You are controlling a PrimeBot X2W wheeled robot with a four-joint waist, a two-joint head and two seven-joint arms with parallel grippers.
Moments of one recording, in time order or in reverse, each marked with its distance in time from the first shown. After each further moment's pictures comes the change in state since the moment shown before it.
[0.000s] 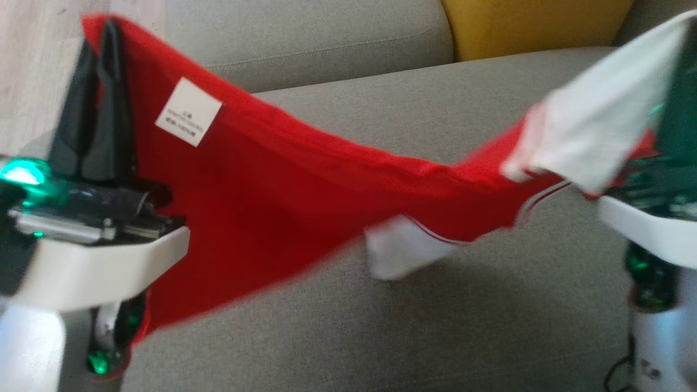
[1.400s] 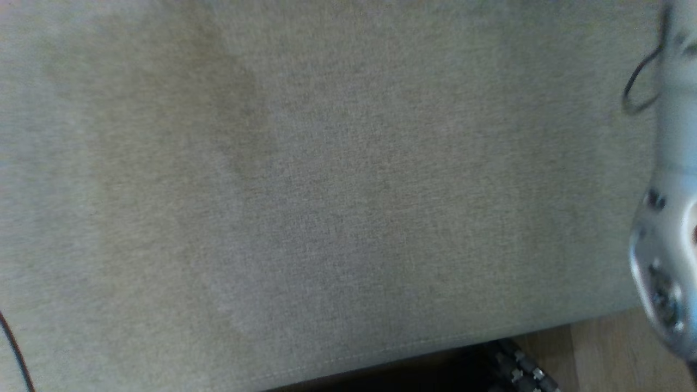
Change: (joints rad) left arm -1.134 0.075 -0.054 1.192 0.177 -0.149 -0.188; right arm -1.001 0.000 0.132 0.645 -0.100 0.000 -0.004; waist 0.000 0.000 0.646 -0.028
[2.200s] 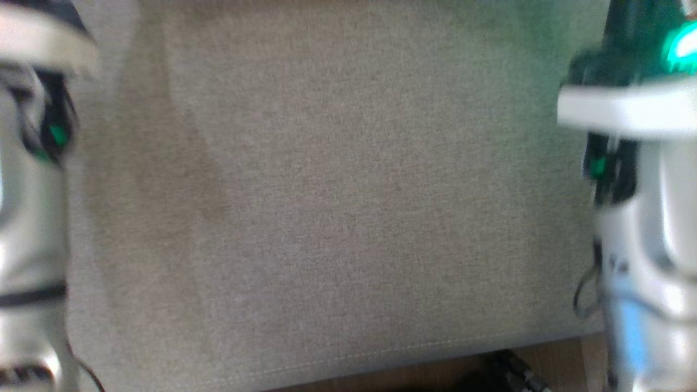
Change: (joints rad) left arm 0.576 -0.082 0.160 -0.269 -0.213 -0.105 -0.007; right arm 0.654 0.002 -0.048 -0.262 0.199 0.000 0.000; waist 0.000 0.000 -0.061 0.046
